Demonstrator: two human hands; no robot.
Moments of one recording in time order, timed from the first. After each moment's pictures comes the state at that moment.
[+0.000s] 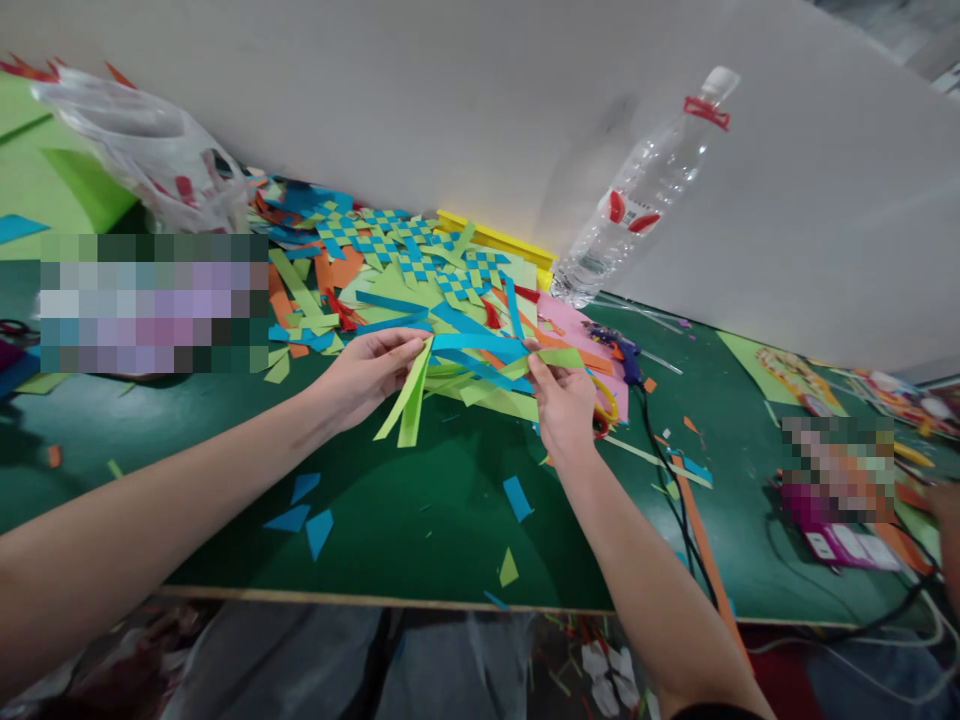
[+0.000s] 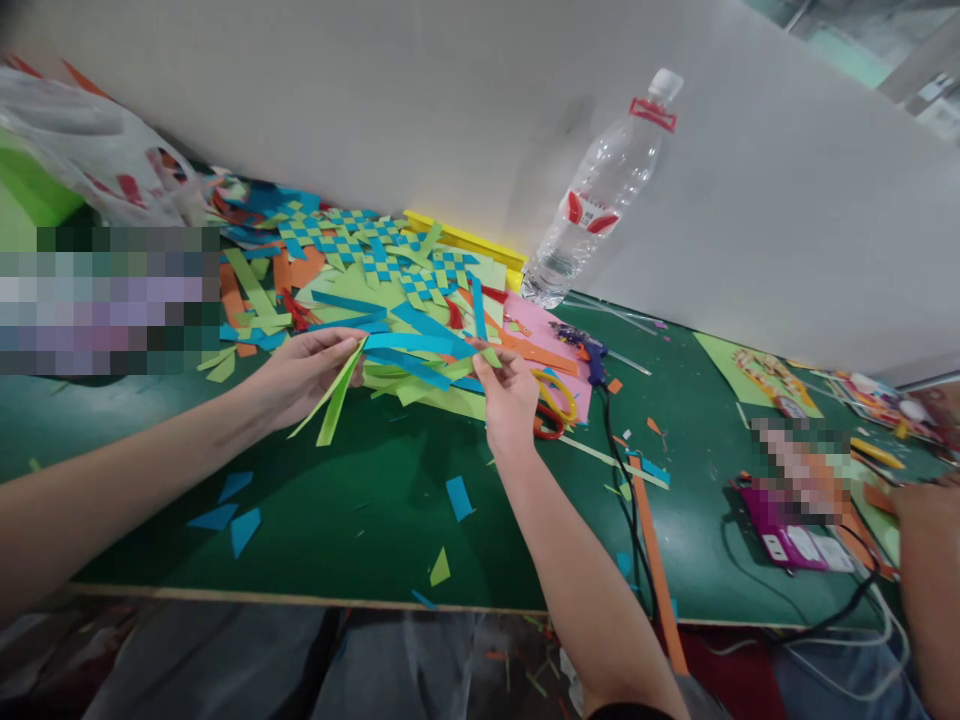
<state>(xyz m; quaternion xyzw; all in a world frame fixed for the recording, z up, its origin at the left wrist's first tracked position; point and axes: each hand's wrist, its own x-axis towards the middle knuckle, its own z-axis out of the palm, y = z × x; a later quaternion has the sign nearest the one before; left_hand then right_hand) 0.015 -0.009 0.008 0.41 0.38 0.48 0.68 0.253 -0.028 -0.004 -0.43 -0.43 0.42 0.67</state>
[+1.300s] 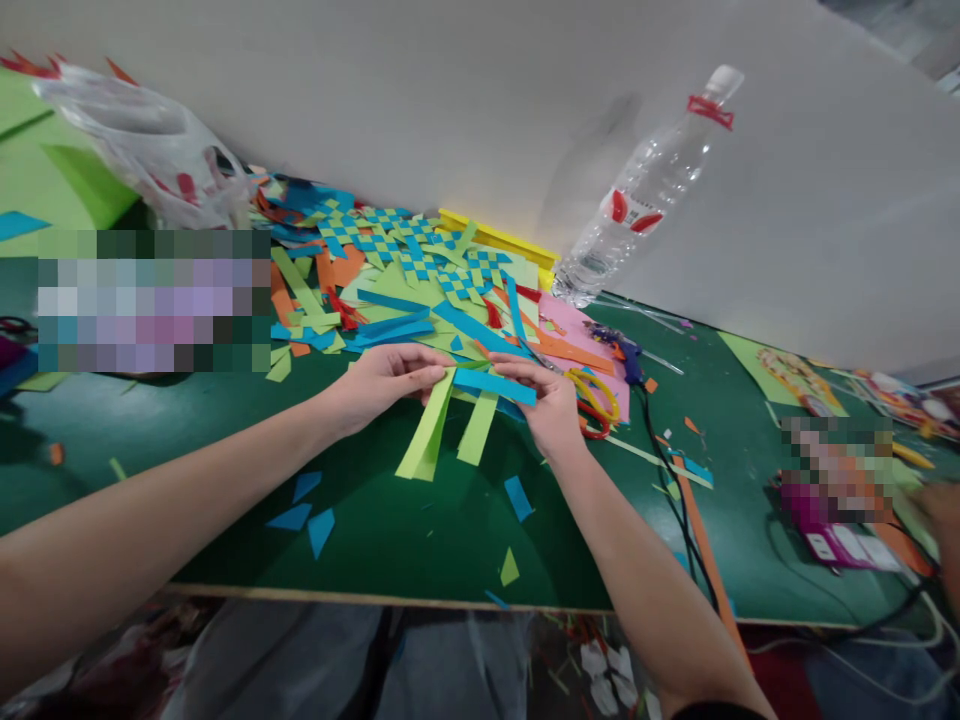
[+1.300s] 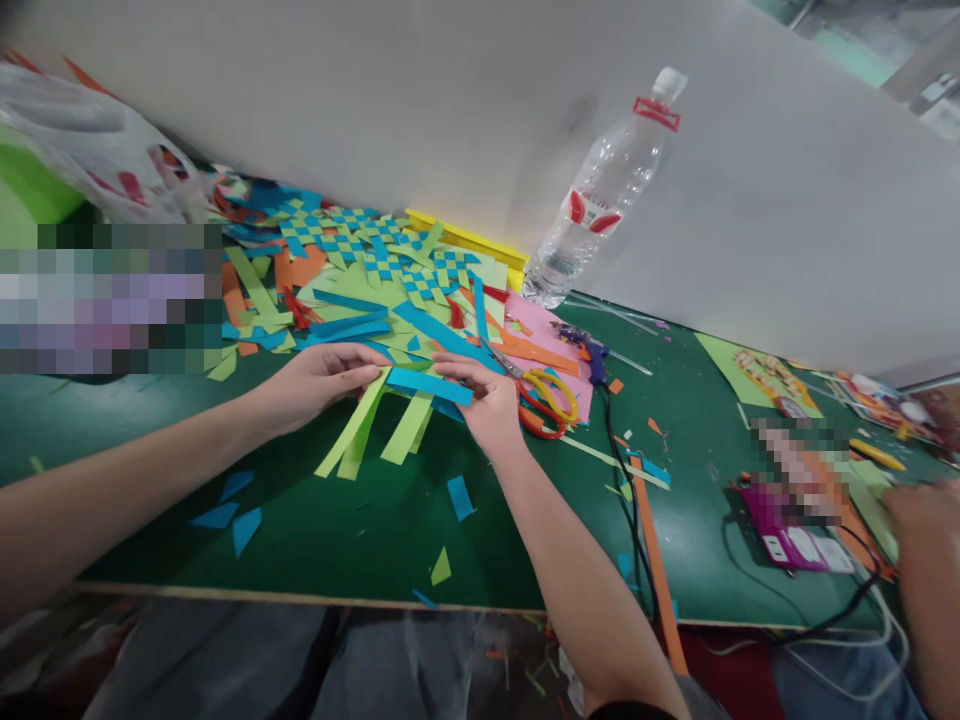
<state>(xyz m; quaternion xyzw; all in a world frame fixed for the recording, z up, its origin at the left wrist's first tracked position) 0.020 -0.015 0.004 0.54 0.37 0.38 0.65 0.247 -0.040 0.006 -0.39 -0.62 0.41 0.54</state>
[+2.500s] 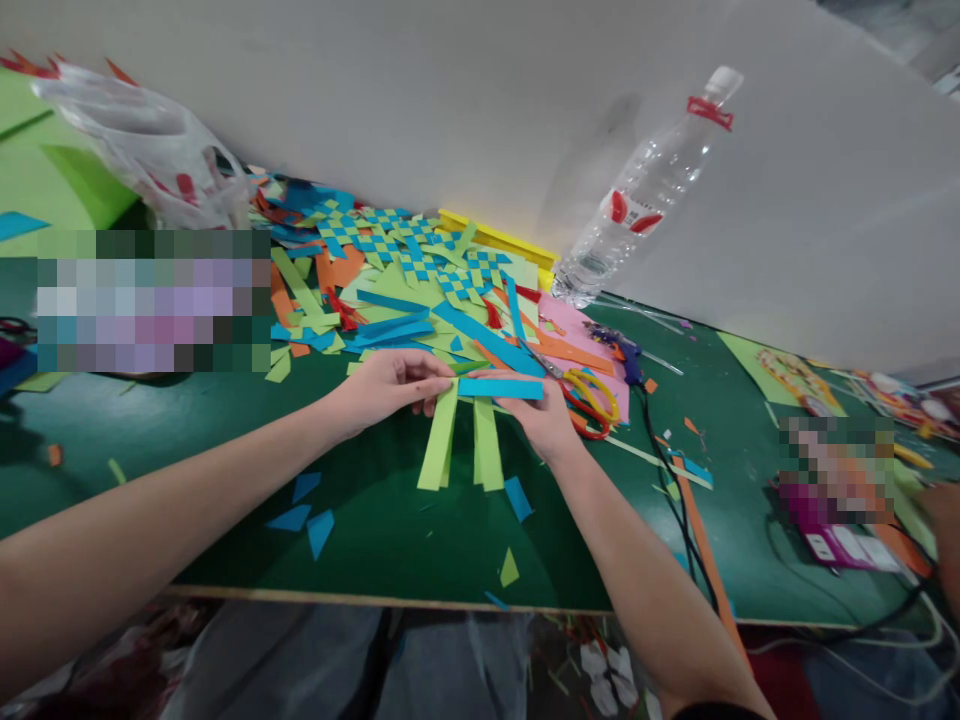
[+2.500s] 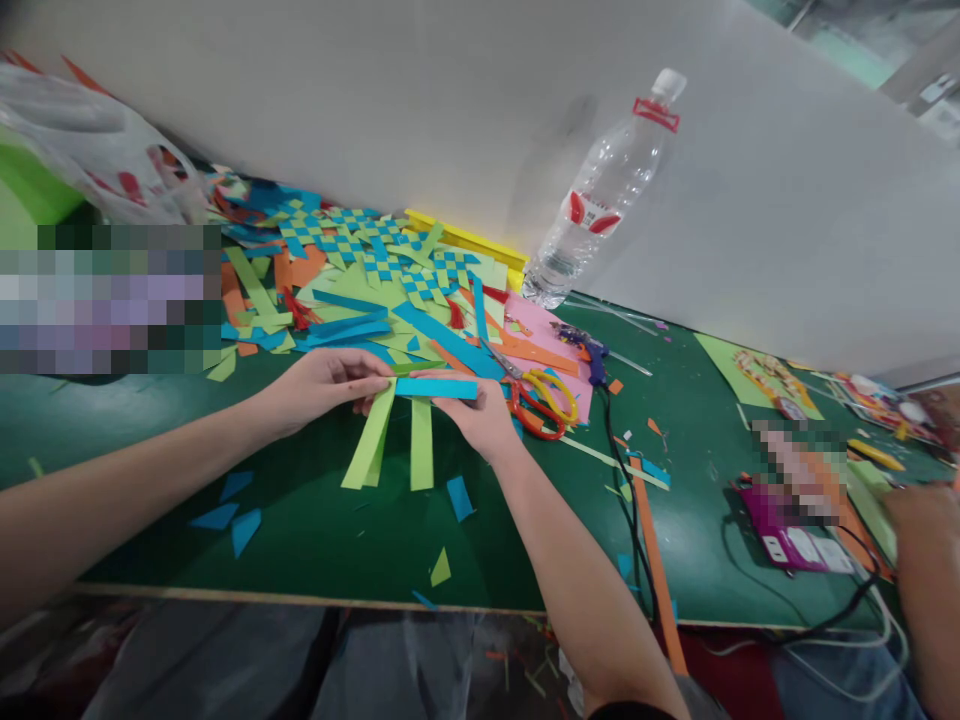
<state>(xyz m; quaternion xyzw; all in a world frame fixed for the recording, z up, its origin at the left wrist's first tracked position) 0.023 -0.019 0.012 0.62 0.39 0.35 0.59 0.246 -0.046 0.013 -0.38 -0.66 0.46 0.46</state>
